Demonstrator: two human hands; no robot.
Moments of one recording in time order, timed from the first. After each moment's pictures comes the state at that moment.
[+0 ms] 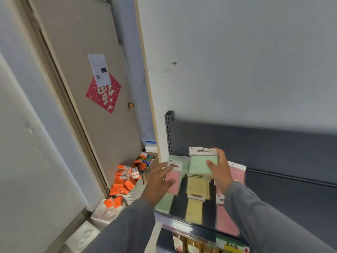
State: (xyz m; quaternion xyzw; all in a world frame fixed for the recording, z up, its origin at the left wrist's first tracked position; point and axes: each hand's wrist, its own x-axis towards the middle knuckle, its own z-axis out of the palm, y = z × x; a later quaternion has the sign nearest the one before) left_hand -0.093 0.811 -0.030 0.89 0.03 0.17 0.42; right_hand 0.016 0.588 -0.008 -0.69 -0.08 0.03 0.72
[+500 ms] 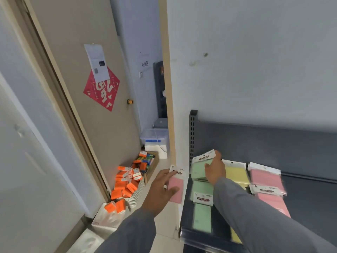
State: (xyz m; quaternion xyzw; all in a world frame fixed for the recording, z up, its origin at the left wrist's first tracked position) left_hand -0.078 0.946 -0.060 0.85 0.00 0.11 0.51; right_hand 0.066 0.751 -0.050 -0.88 0.03 -0.02 0.48
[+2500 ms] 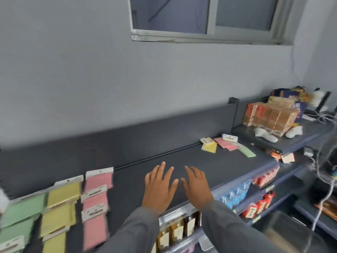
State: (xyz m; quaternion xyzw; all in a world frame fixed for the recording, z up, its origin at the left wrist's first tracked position) left_hand -0.074 0.409 -0.040 0.93 -0.31 0.12 0.17; right_hand -0.121 0.241 -0.059 -0.95 0.12 -0.20 0.21
